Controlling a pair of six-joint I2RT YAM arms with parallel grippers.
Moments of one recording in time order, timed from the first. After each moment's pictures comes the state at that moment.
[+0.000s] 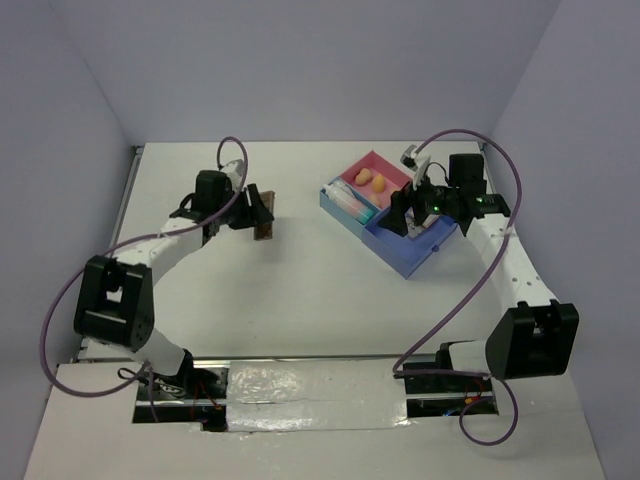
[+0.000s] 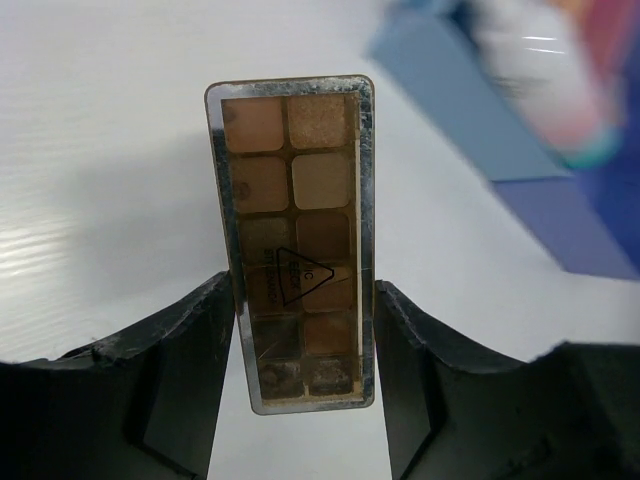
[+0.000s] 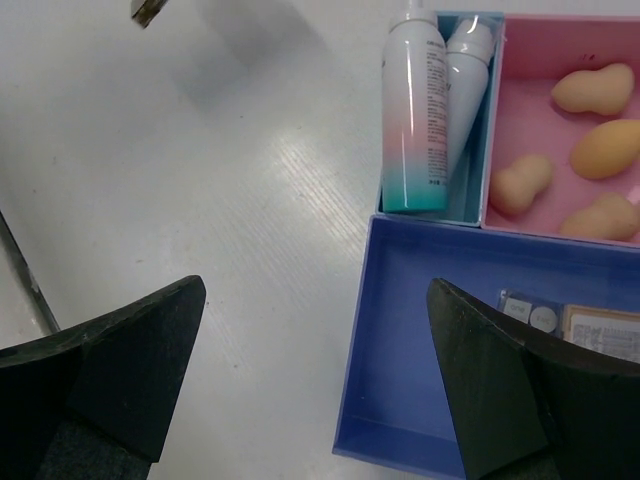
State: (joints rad) left arm -0.20 1.58 1.02 -0.13 0.29 -0.41; right arm 0.05 1.32 1.15 -0.55 -0.80 -0.40
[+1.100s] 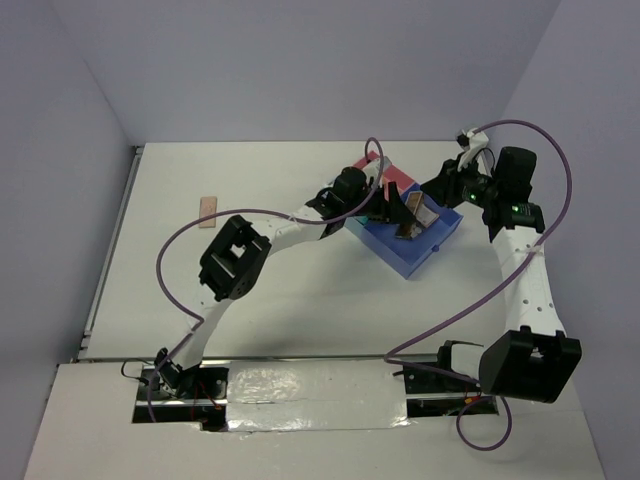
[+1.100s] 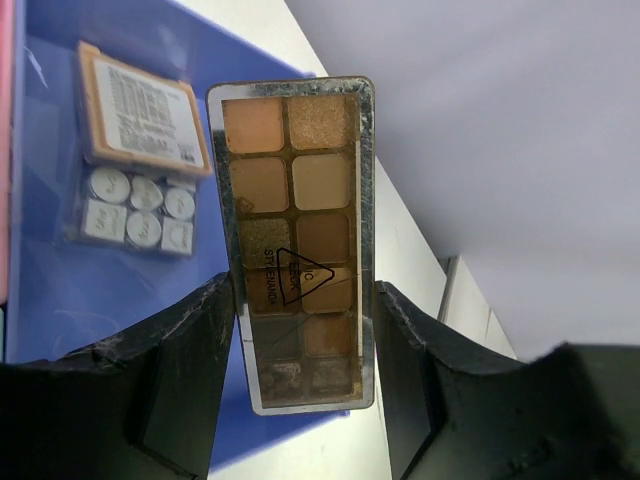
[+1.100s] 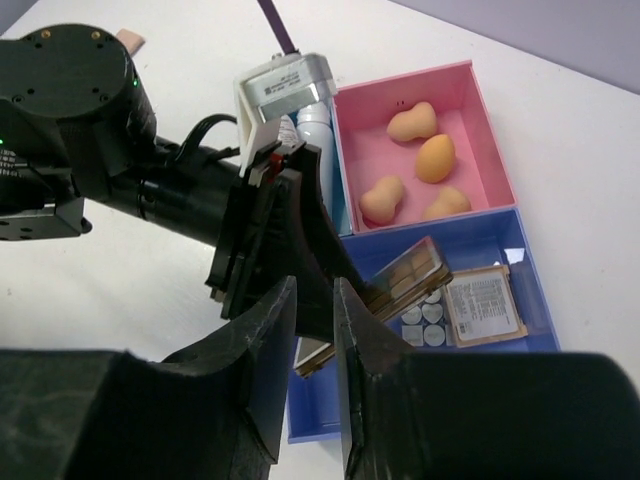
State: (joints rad) left arm -0.76 2.31 1.79 0.28 0.48 -0.77; right arm -0.18 1.20 1.17 -0.41 -0.78 -0.19
